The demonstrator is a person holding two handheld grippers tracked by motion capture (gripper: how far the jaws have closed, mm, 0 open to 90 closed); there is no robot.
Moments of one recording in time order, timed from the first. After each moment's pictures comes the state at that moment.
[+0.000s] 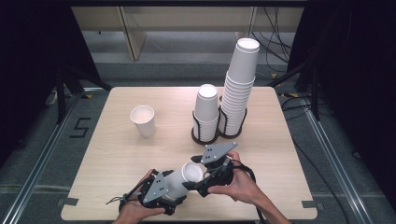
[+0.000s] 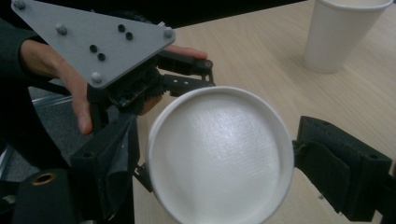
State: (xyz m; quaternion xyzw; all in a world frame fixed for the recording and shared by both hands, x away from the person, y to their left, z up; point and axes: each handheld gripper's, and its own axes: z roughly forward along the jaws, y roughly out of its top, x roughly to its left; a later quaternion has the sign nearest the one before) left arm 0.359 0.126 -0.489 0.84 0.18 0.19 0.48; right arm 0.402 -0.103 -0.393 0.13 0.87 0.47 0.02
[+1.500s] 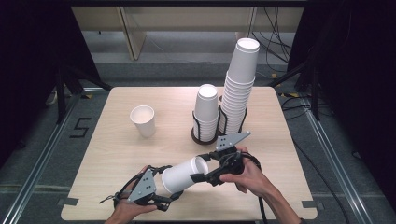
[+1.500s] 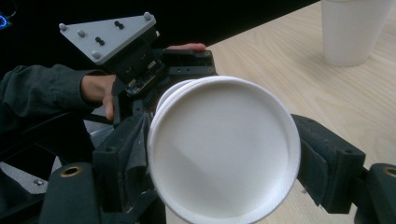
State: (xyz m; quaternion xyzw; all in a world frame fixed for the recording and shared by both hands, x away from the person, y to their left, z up) left arm 0.362 0.147 -0.480 0.78 0.16 0.19 0.57; right arm 0.427 -0.132 -0.397 0.17 0.83 0.52 -0.08
